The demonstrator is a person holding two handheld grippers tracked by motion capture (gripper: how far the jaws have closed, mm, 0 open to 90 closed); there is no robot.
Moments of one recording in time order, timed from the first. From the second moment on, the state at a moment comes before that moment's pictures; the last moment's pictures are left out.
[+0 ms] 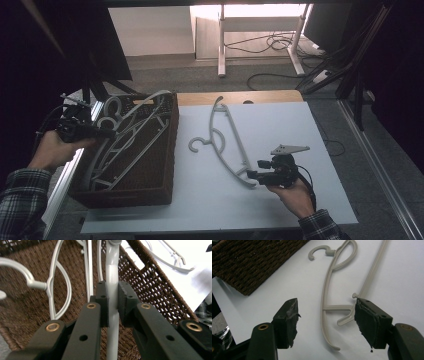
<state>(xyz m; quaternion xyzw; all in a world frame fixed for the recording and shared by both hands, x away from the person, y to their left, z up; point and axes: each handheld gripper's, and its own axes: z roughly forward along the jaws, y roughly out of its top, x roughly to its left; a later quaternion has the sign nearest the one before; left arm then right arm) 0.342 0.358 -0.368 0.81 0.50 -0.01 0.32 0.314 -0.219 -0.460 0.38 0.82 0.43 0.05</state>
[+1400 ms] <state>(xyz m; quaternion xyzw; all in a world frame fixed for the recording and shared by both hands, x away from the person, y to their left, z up) 0.318 0.353 -0.383 0.74 0.55 0.16 0.36 0.315 -0.215 -0.461 0.38 0.82 0.42 0.05</state>
